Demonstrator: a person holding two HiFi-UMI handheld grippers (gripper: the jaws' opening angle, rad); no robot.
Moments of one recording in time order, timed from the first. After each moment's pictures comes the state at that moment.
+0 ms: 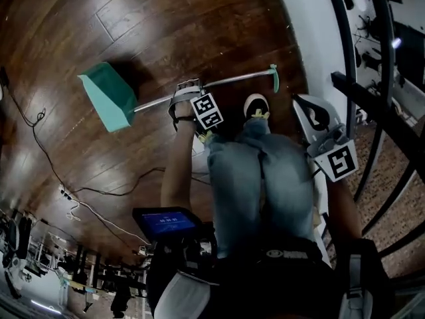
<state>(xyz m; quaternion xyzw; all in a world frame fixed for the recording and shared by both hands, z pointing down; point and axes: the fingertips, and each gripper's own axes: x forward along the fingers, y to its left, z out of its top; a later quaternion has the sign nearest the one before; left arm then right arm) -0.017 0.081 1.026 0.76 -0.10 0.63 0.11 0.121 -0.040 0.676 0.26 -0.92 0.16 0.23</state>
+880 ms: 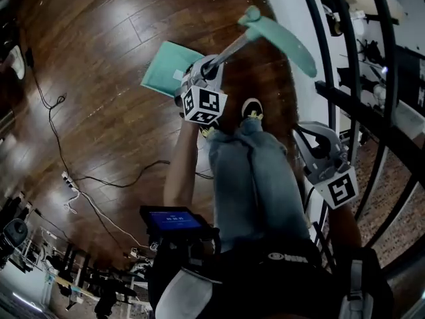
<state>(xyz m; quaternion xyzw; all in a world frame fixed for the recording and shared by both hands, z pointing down) -0.036 -0.096 0.726 0.83 -0.45 0.30 0.12 0.094 -0.006 0.485 0.20 -0.96 0.09 0.19</state>
